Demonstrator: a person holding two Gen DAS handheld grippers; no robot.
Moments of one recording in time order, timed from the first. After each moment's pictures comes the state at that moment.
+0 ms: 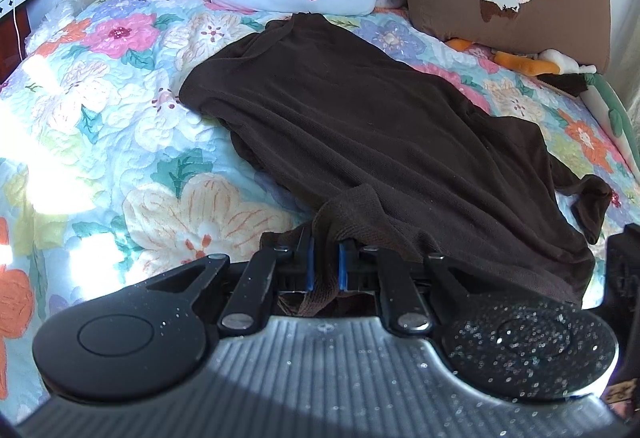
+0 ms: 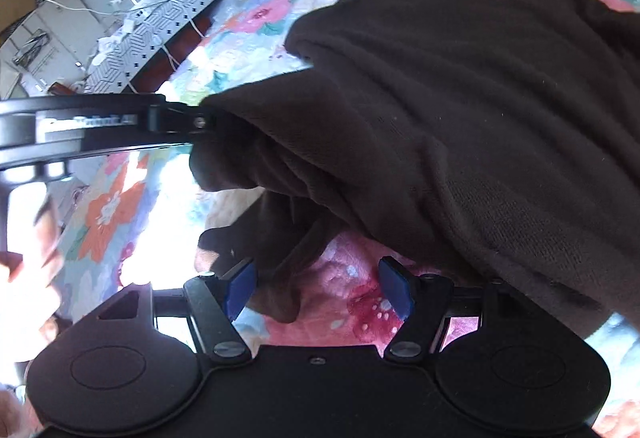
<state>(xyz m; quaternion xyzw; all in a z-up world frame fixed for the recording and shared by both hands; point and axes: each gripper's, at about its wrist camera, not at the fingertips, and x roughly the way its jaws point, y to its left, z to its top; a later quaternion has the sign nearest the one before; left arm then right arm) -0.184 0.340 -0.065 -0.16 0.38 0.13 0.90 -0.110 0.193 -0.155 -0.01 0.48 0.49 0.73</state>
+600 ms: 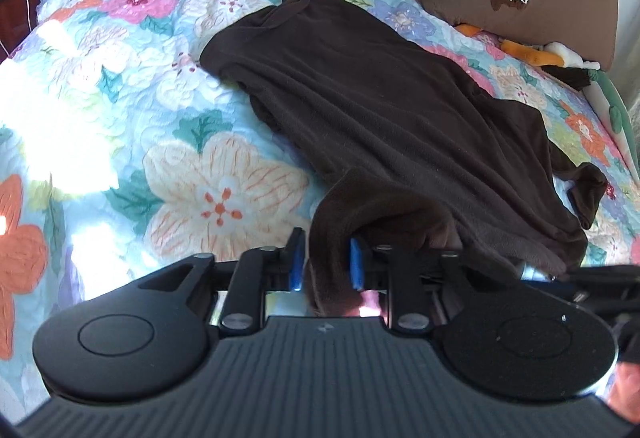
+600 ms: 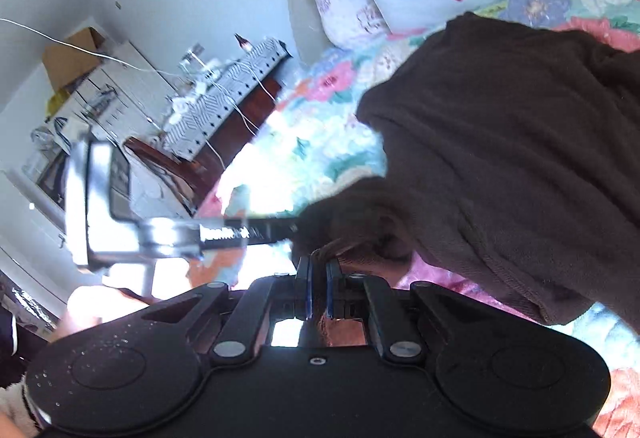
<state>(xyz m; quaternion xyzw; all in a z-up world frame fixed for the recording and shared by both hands) -0.215 0.349 -0.065 -0.19 0.41 0.13 0.88 -0.125 0.125 -0.082 0.10 0.42 0.57 0.71</state>
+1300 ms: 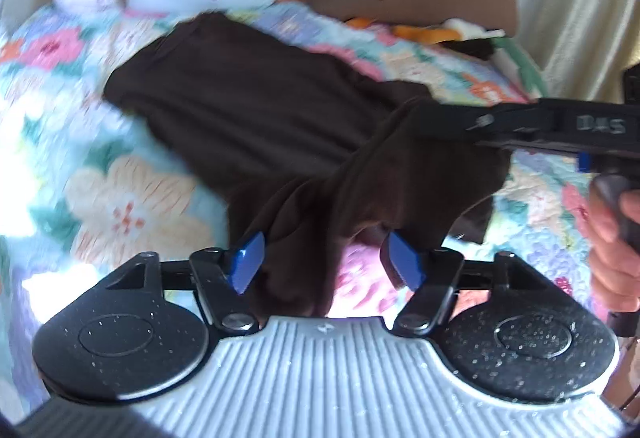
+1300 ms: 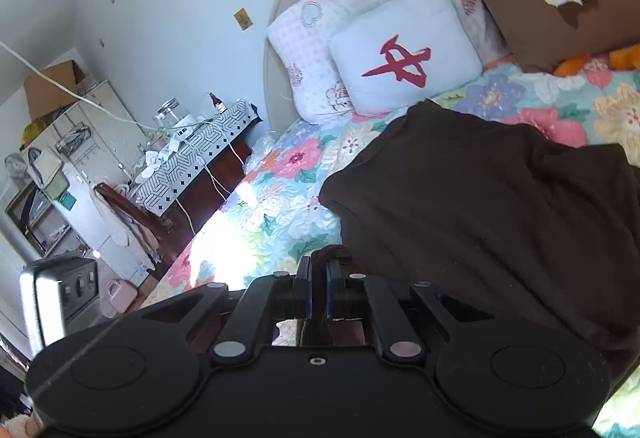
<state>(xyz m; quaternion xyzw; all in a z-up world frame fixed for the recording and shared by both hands) -0.225 0.273 -0.036 -0.13 0.37 0.00 0.92 -0.098 0.099 -0.039 0.11 0.36 0.51 0.77</state>
